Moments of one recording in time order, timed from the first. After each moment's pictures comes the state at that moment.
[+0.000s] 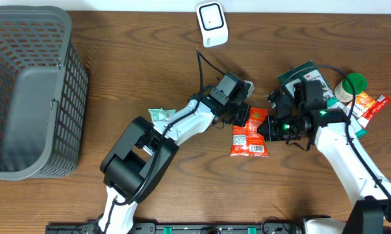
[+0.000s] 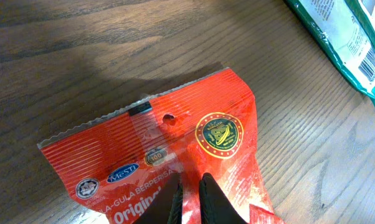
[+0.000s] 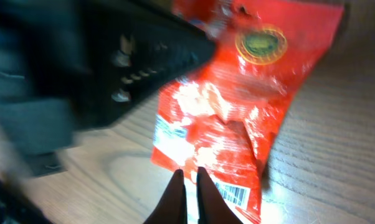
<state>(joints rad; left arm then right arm) -0.71 2.07 1.35 -0.24 0.38 -0.38 0.10 1.46 0.88 -0.71 -0.47 0.06</state>
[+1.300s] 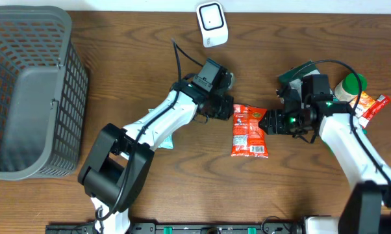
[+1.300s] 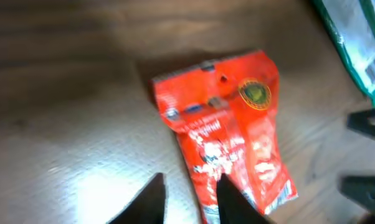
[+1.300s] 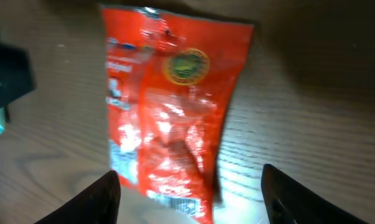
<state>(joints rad) -0.61 1.94 1.36 -0.51 0.39 -0.38 0.03 1.54 0.96 -0.75 -0.39 0.04</state>
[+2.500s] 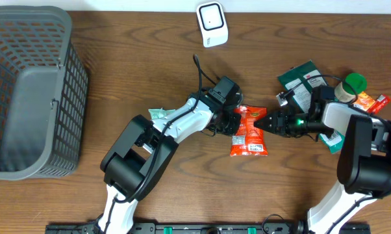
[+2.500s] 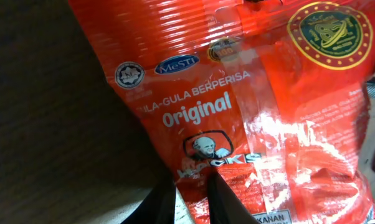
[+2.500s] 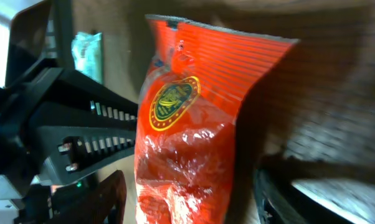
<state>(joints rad) -0.69 2.09 1.35 -0.49 0.39 -0.38 -0.17 1.96 0.96 -0.59 -0.99 -0.21</state>
